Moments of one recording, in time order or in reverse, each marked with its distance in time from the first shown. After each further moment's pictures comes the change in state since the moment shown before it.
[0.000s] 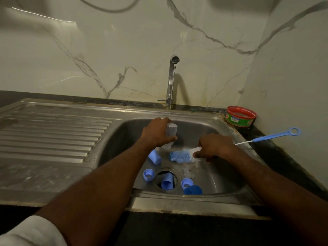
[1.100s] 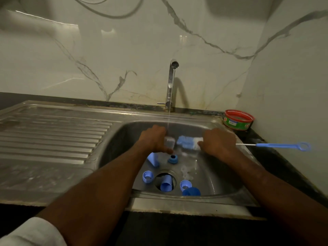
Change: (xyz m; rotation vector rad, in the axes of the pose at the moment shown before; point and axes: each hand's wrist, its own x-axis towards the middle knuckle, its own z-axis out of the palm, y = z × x) left_hand -0.007 0.001 -0.009 0.153 -0.212 -0.022; right_hand -0.012 0.010 -0.012 -0.008 0.351 0.072
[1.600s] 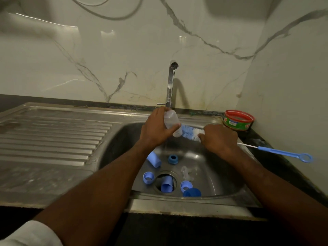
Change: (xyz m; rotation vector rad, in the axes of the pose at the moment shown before) left_hand 0.002 0.010 -0.013 -0.437 0.549 0.165; right_hand 0.004 -0.001 -0.004 0.096 0.095 0.077
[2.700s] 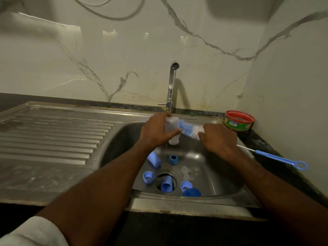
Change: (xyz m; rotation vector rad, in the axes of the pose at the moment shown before) left_hand -0.005 -0.006 0.000 0.232 -0.136 -0.046; right_hand 0.003 -0.001 -0.001 0.042 -0.027 0.000
